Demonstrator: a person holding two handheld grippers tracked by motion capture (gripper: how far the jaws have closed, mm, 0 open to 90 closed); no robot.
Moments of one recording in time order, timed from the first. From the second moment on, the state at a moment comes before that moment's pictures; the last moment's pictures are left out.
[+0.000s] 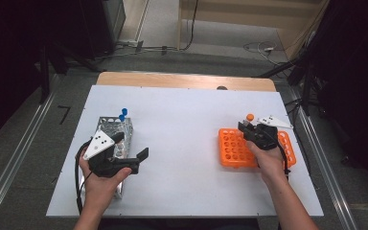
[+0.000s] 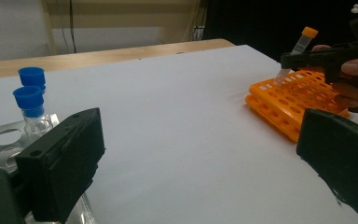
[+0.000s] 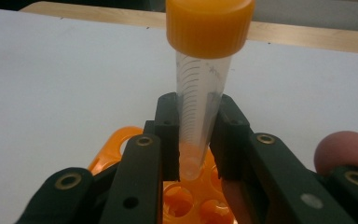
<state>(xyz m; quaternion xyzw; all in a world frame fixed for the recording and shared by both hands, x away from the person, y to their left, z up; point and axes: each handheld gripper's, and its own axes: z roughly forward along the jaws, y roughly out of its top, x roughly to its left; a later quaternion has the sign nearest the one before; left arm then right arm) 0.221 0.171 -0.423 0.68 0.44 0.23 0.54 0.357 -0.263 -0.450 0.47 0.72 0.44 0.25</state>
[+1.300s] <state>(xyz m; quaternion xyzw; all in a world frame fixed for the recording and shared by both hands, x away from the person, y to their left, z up) 0.221 0.126 -0.424 0.72 0.39 0.19 0.55 0.289 -0.191 -0.442 0.33 0.79 0.49 0.18</state>
